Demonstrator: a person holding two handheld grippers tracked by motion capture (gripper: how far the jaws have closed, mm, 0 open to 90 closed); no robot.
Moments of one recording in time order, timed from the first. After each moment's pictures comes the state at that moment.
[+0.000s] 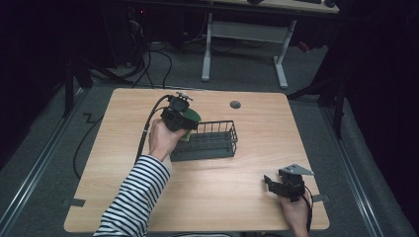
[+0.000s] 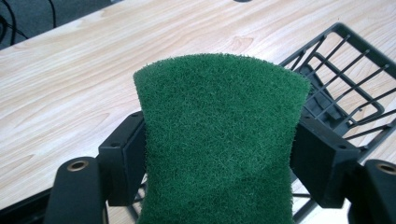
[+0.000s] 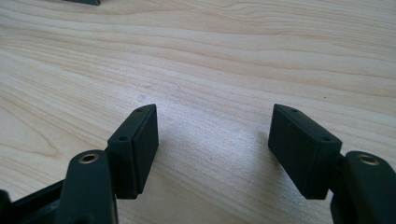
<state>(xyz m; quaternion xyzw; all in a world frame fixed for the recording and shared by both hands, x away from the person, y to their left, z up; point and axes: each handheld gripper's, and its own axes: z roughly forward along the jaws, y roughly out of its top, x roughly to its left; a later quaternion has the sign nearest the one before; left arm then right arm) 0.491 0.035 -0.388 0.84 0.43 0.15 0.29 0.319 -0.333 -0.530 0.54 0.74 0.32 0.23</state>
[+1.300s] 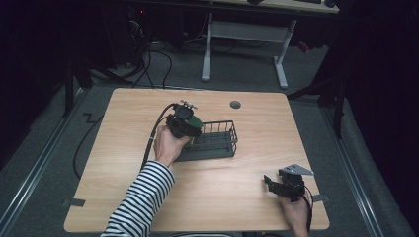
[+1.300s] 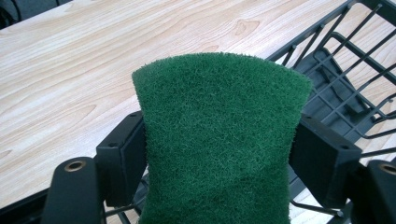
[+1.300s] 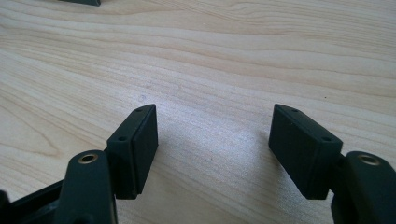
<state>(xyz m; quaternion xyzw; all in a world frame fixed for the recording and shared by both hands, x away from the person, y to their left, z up) 0.484 0.024 -0.416 0.84 0.43 0.17 0.28 0.319 -0.333 -0.530 0.55 0.74 0.32 0.23</state>
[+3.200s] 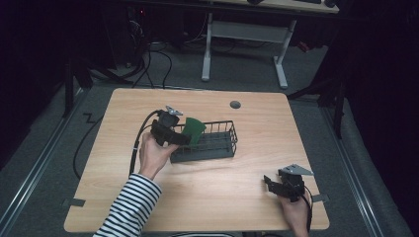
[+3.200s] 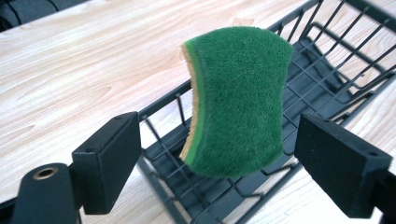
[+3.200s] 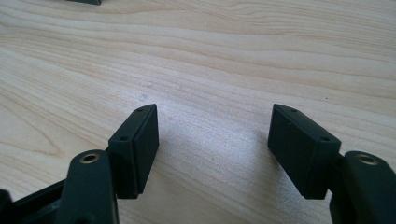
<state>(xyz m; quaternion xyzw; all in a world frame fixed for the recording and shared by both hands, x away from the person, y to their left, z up) 0.448 0.074 -0.405 0.82 0.43 0.16 0.33 0.319 -0.332 -0.530 0.54 0.74 0.32 0.23</state>
